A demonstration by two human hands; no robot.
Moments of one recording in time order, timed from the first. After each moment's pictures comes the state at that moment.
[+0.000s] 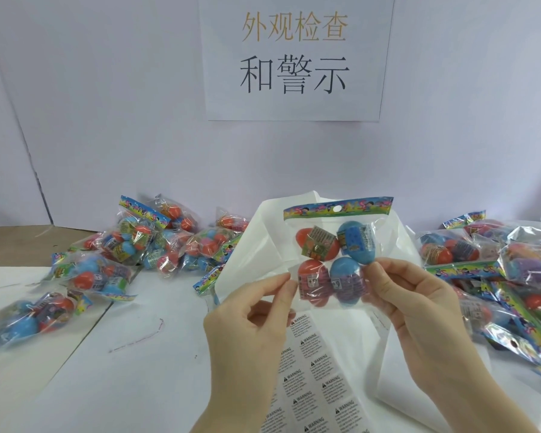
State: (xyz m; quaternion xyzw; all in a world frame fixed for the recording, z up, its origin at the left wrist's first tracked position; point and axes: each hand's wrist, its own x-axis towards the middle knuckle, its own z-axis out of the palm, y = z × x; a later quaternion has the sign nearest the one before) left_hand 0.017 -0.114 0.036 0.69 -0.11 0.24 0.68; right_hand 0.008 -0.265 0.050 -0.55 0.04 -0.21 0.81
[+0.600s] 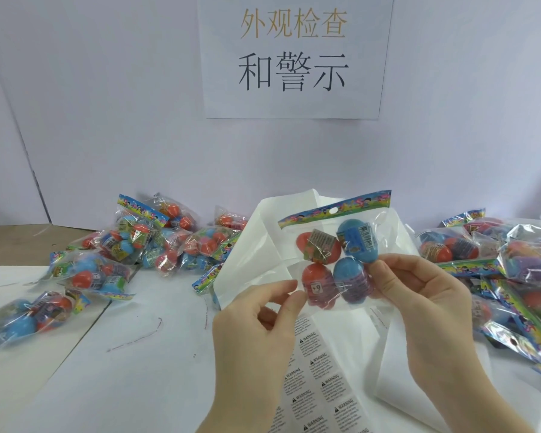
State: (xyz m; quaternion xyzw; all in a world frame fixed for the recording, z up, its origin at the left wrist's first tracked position) left_hand 0.014 -0.117 0.037 0.74 -0.07 0.19 0.64; right_hand 0.006 -0.260 0.051 -0.58 0.01 -0.30 0.76
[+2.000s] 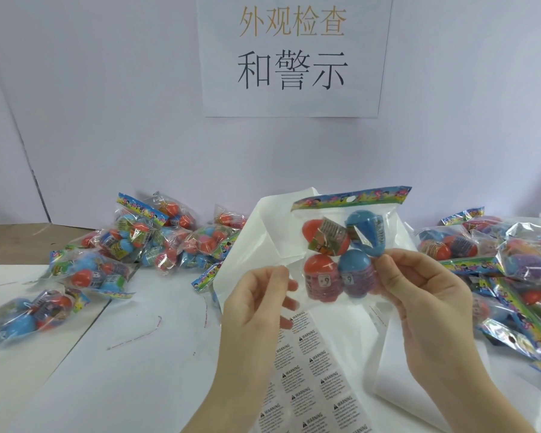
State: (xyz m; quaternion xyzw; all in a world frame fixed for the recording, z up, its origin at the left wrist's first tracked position) left_hand 0.016 -0.118 0.047 0.61 -0.06 0.05 0.79; right_hand 0.004 -0.260 0.054 -0.55 0.00 -0.29 0.79
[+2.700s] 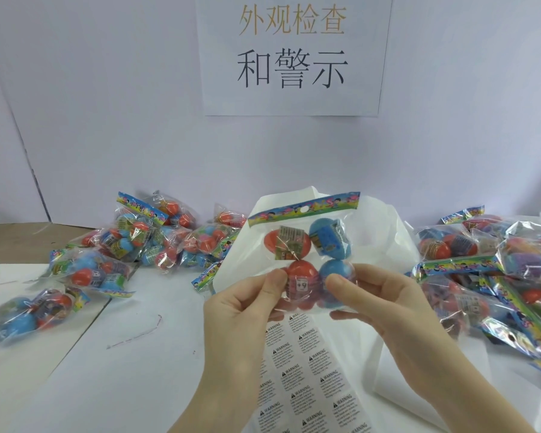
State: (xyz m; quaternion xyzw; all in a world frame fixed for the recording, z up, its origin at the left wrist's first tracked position) left_hand 0.018 -0.113 0.047 0.60 -0.06 0.06 0.80; right_hand 0.000 -0.256 0.053 -0.66 -0.08 -0.08 0.74
